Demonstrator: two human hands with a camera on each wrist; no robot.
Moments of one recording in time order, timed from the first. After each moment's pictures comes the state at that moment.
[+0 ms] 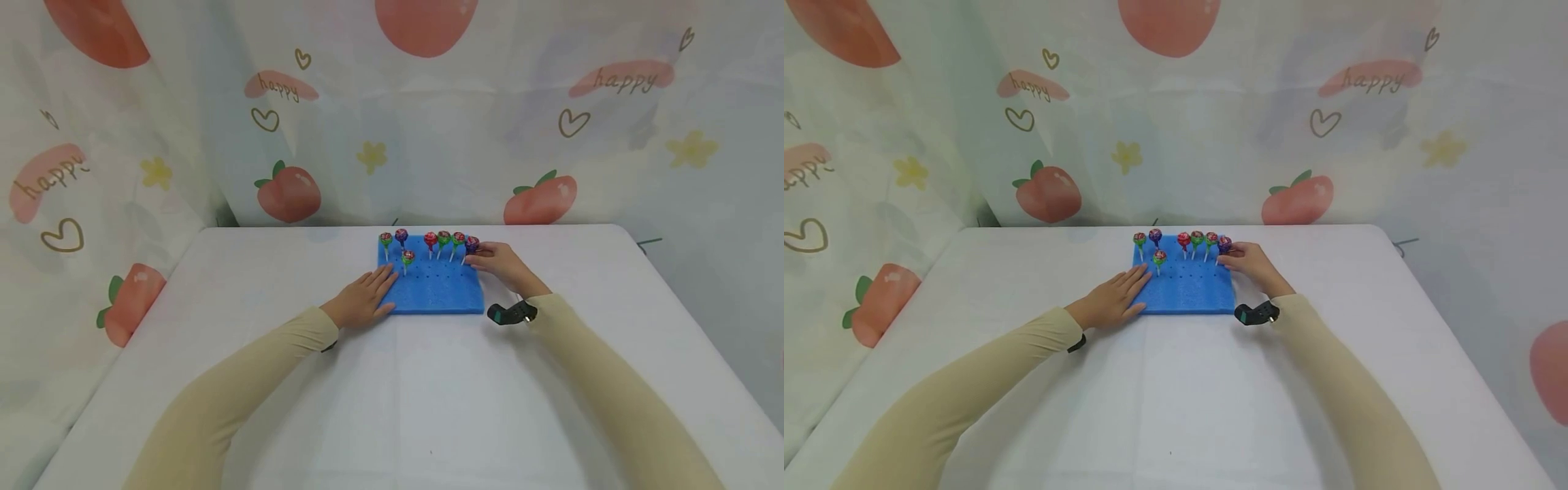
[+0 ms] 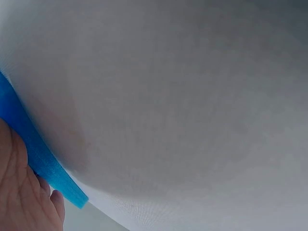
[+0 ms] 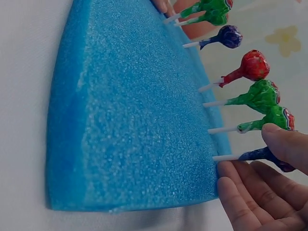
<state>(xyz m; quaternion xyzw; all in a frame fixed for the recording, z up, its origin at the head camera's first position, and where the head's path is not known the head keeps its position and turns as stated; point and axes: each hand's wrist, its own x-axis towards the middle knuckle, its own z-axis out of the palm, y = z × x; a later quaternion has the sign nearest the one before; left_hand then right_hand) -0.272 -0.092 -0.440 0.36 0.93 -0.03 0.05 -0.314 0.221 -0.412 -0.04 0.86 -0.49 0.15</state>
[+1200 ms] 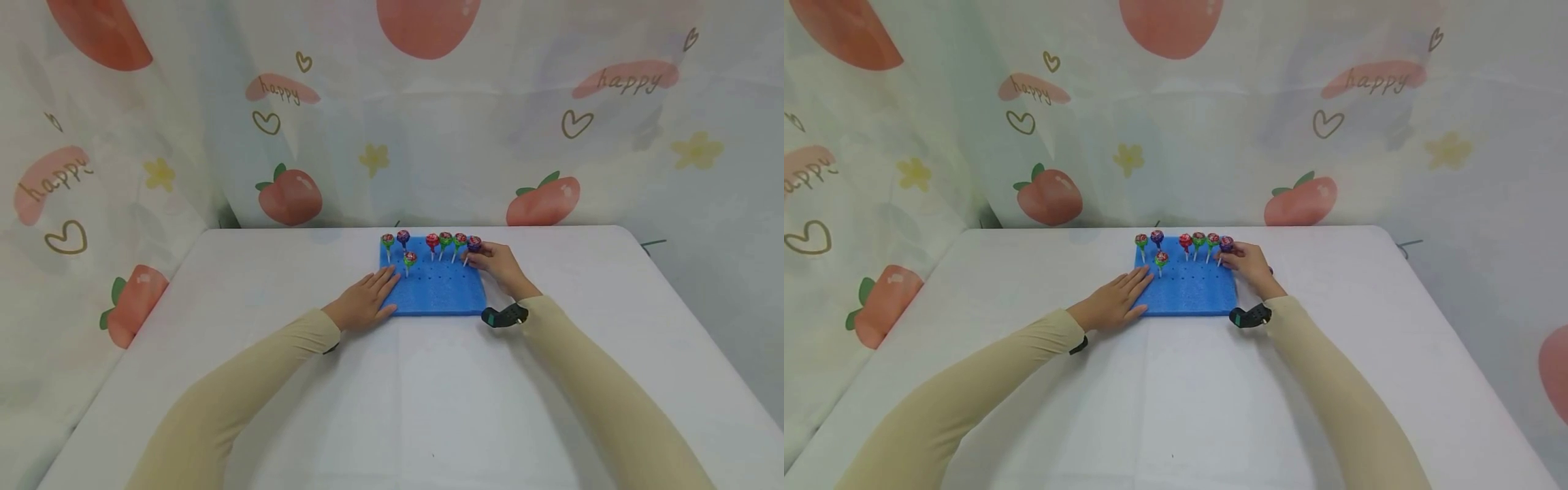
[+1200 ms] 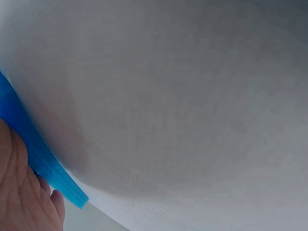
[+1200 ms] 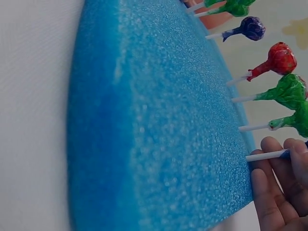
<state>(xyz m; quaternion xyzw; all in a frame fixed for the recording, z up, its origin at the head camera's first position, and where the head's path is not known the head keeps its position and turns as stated) -0.274 -0.089 -0.445 0.35 0.93 -0.04 0.05 -0.322 0.212 -0.425 -0.02 0.83 -0.55 0.09</state>
